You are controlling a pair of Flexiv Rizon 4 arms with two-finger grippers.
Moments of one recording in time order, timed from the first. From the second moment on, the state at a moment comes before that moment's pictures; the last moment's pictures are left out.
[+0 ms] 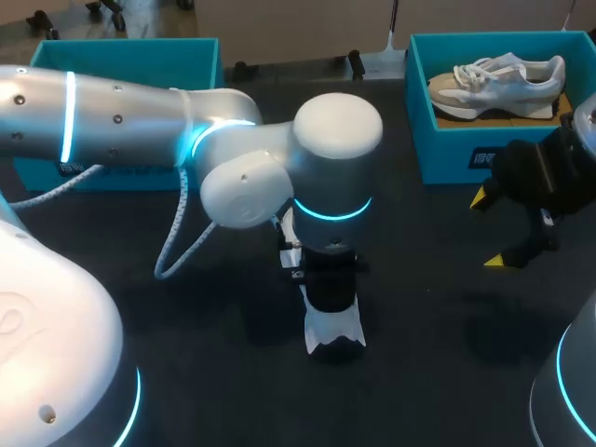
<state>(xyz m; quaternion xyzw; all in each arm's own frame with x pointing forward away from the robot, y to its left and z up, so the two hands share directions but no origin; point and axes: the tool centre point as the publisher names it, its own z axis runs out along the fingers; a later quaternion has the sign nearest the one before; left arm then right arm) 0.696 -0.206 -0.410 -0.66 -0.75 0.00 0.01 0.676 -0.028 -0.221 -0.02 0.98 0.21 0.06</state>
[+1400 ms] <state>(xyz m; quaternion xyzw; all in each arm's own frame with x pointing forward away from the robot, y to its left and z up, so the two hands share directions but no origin) 0.702 -0.201 -0.363 -0.69 -0.72 0.06 -0.02 0.676 -0.028 -0.221 -0.02 0.98 0.21 0.06</state>
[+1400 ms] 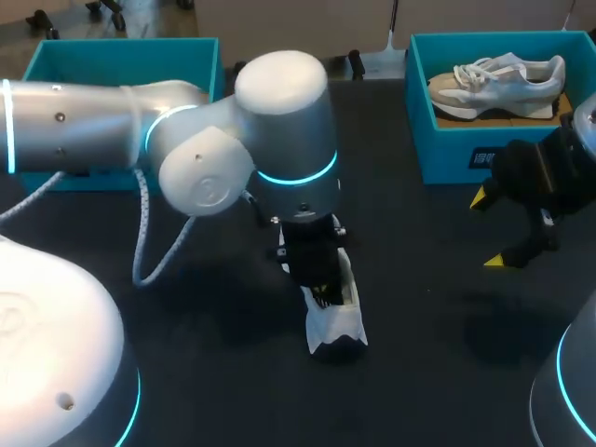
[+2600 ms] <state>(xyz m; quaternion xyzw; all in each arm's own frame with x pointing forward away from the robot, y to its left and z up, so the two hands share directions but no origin) 0.691 -0.210 -0.409 -0.67 -0.74 0.02 -0.03 0.676 -0.028 -0.221 -0.02 0.98 0.21 0.06</state>
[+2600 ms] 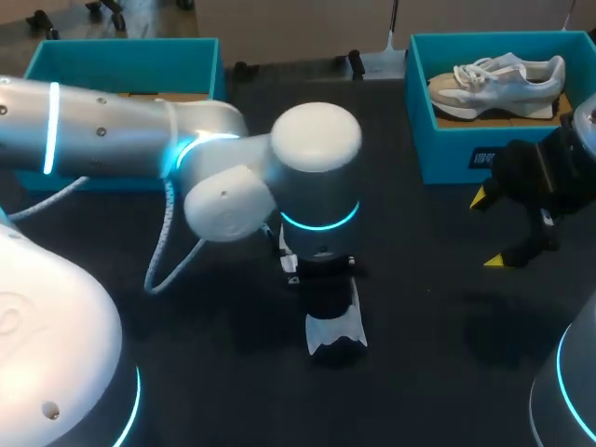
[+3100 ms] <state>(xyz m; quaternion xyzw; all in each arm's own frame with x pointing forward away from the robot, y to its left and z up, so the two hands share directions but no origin) 0.687 -0.237 -0.407 -0.67 -0.73 0.10 -0.08 0.676 -0.028 -0.221 -0.02 0.98 0.21 0.06</state>
